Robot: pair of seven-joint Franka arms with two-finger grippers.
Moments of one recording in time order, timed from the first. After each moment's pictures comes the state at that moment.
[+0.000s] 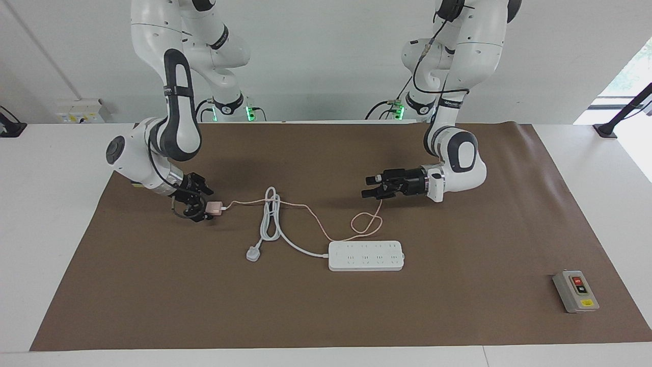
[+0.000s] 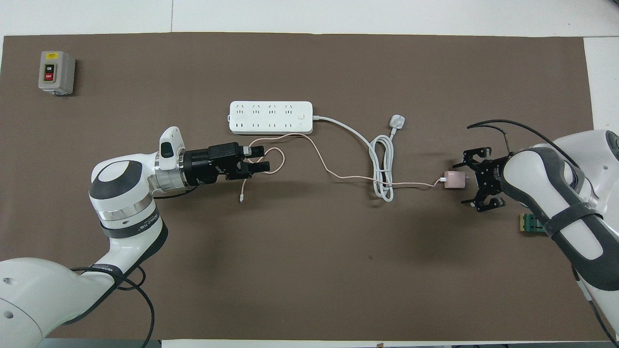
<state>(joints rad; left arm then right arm) -0.07 0.32 -0.15 -2.14 -1.74 1.79 0.73 0.03 0.23 -0.15 -2.19 0.53 2.20 0.95</state>
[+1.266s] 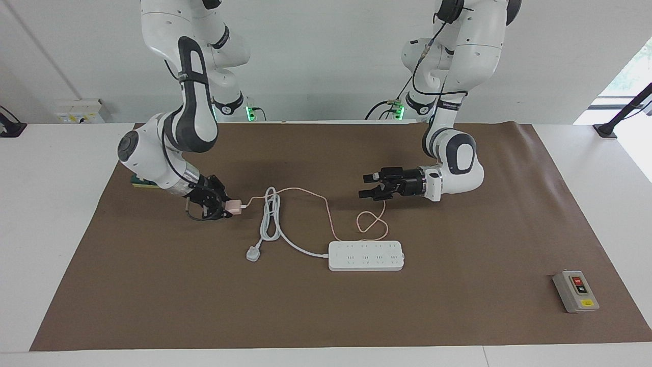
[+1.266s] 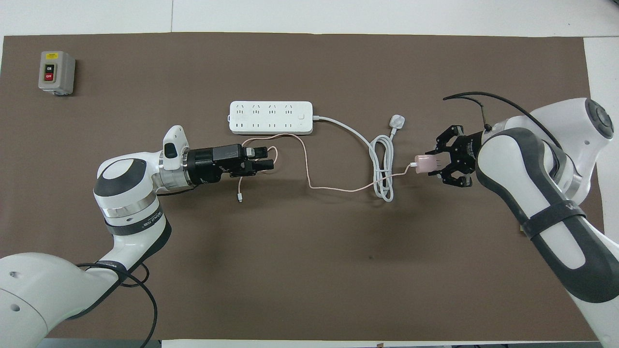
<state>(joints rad) -0.08 0.35 -0.15 -2.12 -1.75 1.75 0.81 0.19 0.21 -0.14 -2.03 0.55 2.13 1.22</state>
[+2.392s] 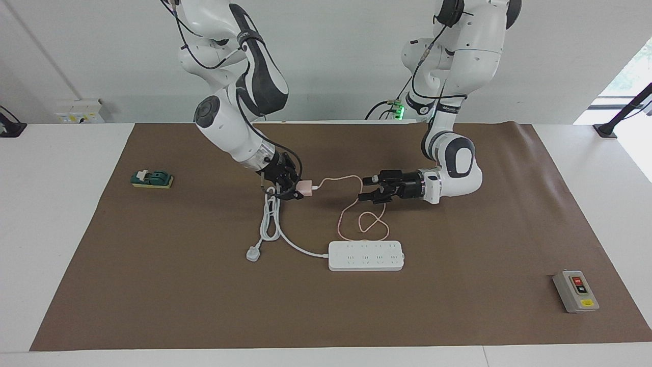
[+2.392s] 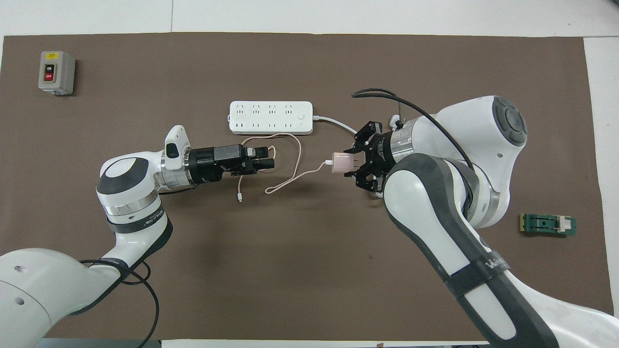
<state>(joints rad) -0.08 0.36 -0.15 -2.11 -1.75 1.75 0.85 0.50 0.17 -0.14 -1.93 0.64 2.18 1.60</state>
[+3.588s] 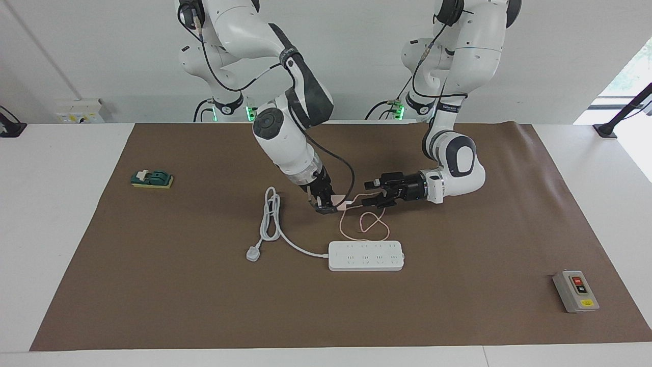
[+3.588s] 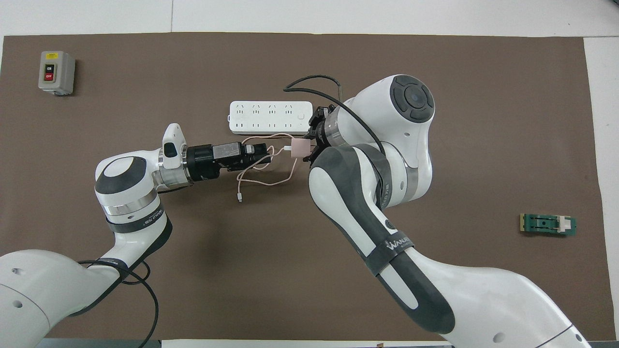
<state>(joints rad) -0.09 0.36 -0.15 -2.11 -1.75 1.82 0.89 0.60 0.42 -0.14 -1.62 0.52 2.18 1.78</state>
